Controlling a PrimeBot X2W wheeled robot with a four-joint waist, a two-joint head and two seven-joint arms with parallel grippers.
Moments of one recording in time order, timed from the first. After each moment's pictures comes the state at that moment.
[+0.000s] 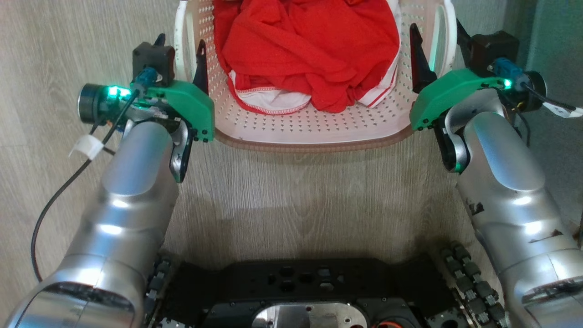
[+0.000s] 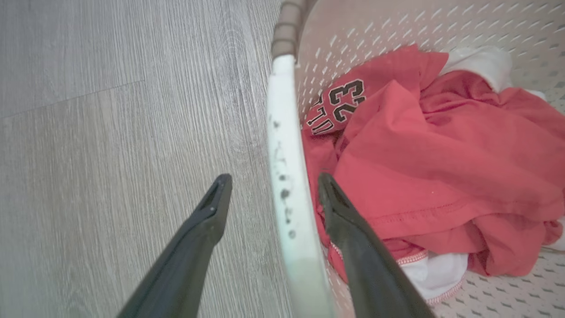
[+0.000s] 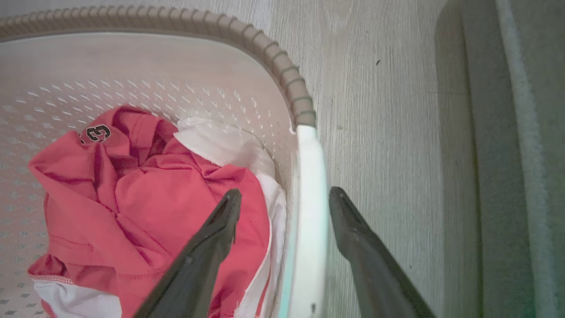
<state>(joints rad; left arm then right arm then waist) -0.87 0.03 -0.36 0.94 -0.20 0.05 -0.26 -0.82 -0.06 0.22 0.75 0.24 0.13 -0.25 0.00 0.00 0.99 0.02</state>
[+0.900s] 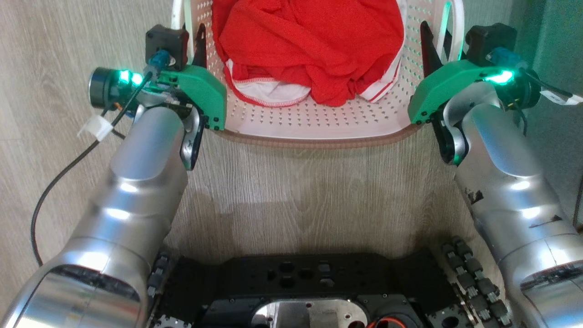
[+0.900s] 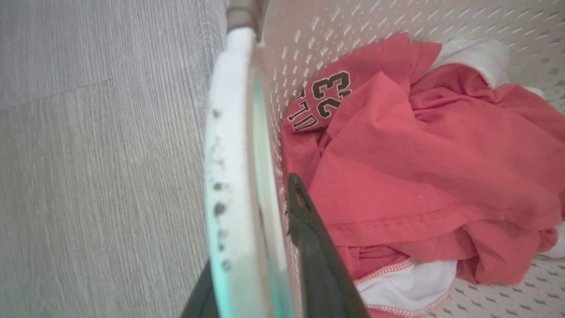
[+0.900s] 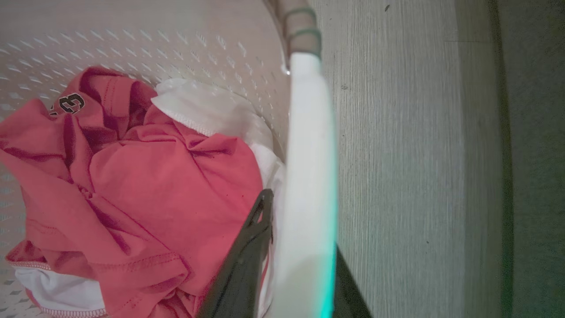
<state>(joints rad) -0.95 0.02 -0.48 0.99 -0.30 0.07 -0.26 -0.90 -0.06 0.27 0.88 0.32 0.13 -0.25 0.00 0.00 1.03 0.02</state>
